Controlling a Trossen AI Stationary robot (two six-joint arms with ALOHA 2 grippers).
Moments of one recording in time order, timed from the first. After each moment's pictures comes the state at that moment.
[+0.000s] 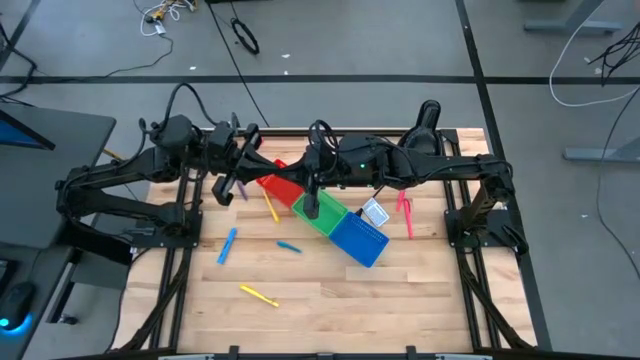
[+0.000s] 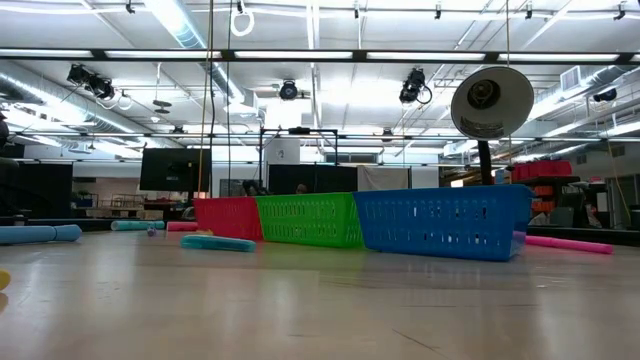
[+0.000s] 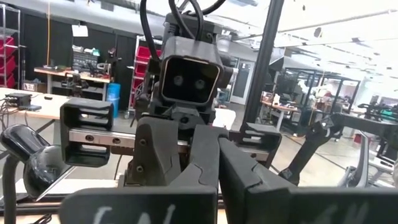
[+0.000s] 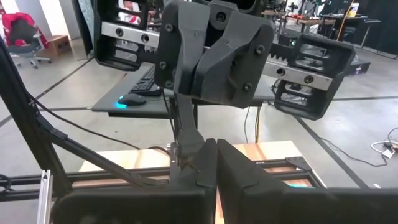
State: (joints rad) left arm 0.19 1.02 1.11 0.14 0.41 -0.27; right arm 0.06 1.78 1.92 -0.29 0.12 0.02
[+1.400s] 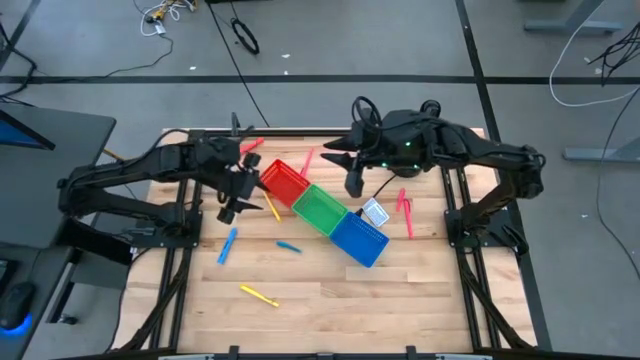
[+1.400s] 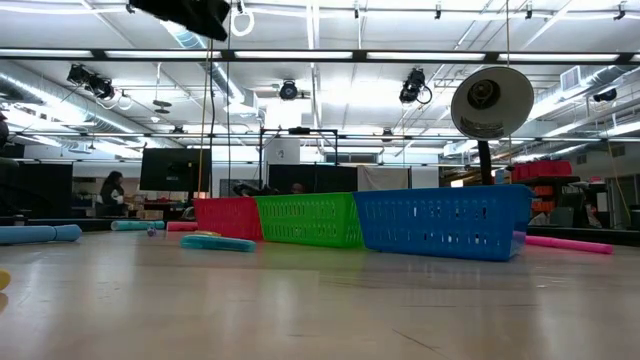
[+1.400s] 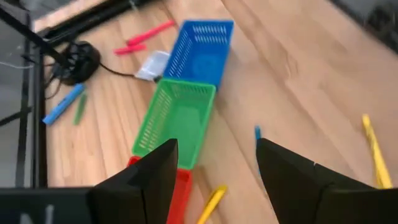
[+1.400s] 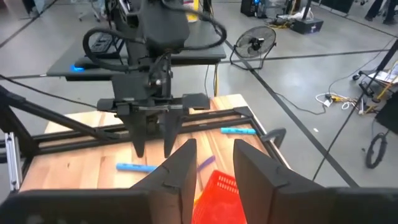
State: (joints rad) left arm 0.19 1.06 1.11 -0.81 0.25 0.59; right arm 0.01 1.56 1.92 -0.71 0.23 0.04
